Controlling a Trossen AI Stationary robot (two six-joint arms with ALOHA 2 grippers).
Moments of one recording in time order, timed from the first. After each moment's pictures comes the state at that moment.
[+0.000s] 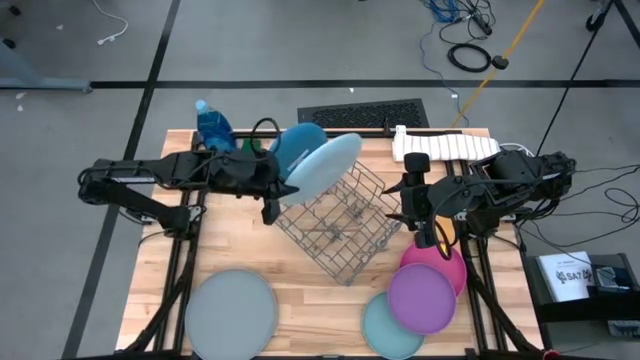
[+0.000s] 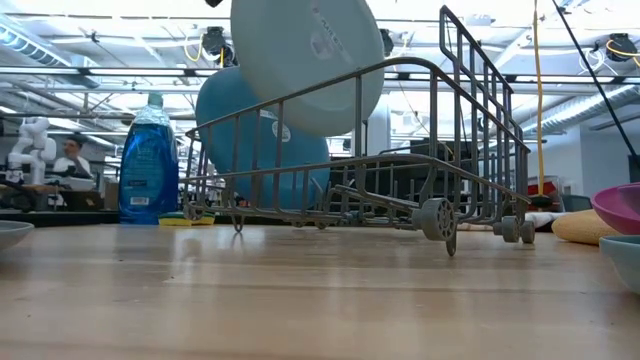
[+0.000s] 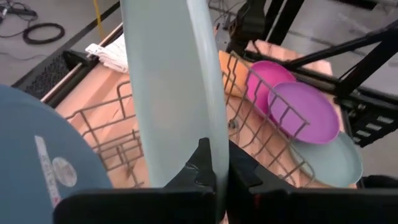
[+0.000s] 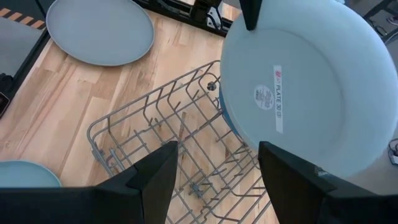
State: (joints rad) left arm -0.01 1.21 1.32 -0.63 -0.12 -0.27; right arm 0.36 1.42 1.92 -1.27 0.41 -0.03
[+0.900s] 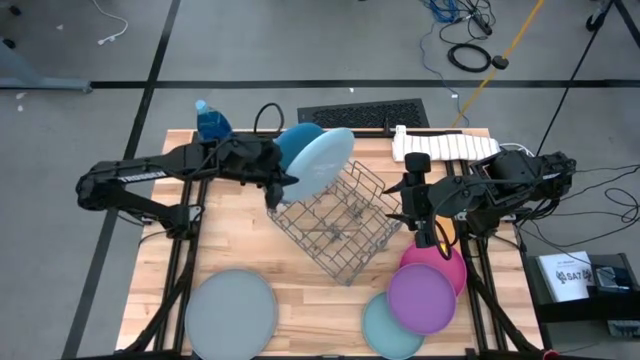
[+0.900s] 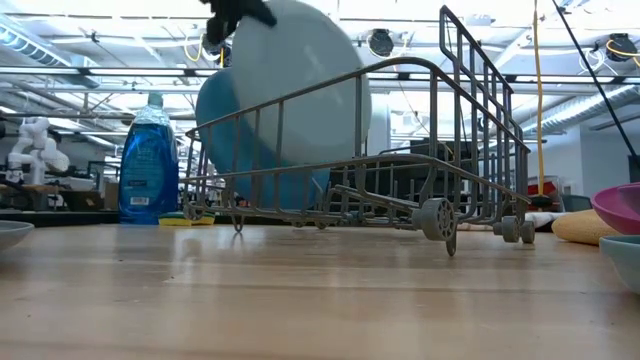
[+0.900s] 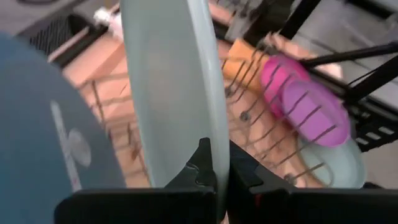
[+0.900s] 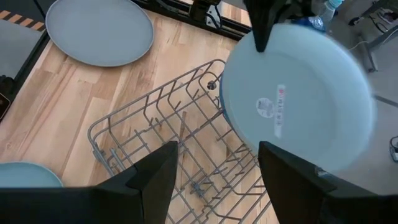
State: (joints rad) left arm 0.18 1.21 1.21 -0.59 0.07 -0.31; right arm 0.36 1.42 1.92 -1.27 0.41 -0.01
